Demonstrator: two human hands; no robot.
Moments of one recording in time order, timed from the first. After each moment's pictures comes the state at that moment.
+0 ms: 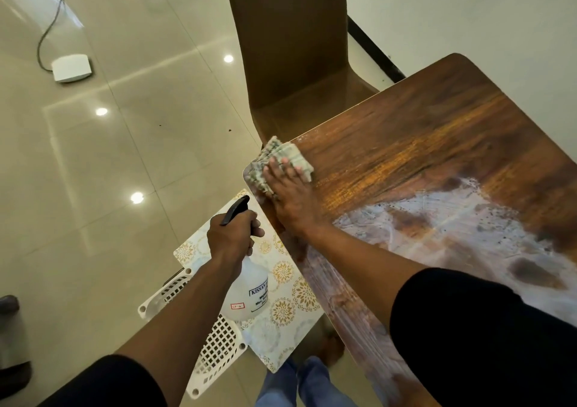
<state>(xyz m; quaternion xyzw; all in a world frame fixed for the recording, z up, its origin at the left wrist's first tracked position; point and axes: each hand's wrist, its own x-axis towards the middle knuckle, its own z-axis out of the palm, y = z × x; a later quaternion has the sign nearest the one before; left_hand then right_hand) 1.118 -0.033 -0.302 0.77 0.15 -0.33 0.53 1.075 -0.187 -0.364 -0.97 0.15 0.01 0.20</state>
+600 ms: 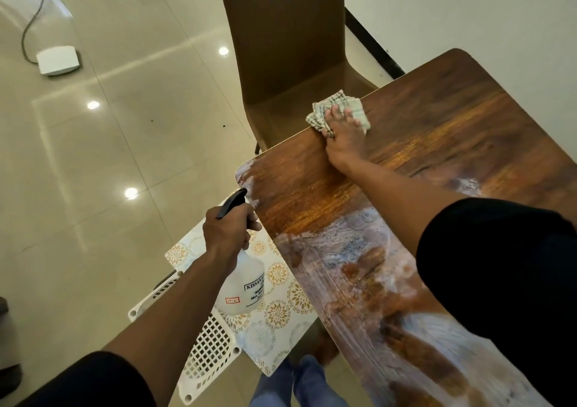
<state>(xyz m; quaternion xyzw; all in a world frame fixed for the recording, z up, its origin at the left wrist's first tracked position) 1.132 -0.049 -0.311 0.77 0.12 -0.34 0.52 1.106 -0.342 -0.350 -0.92 0.36 0.02 0.18</state>
